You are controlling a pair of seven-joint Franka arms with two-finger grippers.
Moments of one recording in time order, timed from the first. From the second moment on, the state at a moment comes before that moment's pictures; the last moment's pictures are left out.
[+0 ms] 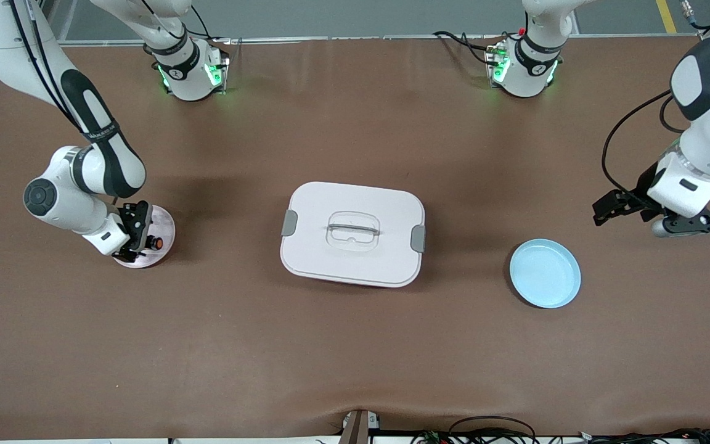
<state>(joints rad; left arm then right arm) 0.36 0.03 -0.41 -1.86 0.03 2.00 -0.15 -0.16 0.42 0.04 -2.18 0.03 2.50 -1.59</state>
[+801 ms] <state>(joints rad) 0.36 0.02 -0.41 -1.76 0.03 1.89 -0.15 -0.23 0.20 0.03 -2.13 0.07 2.20 -1.24</state>
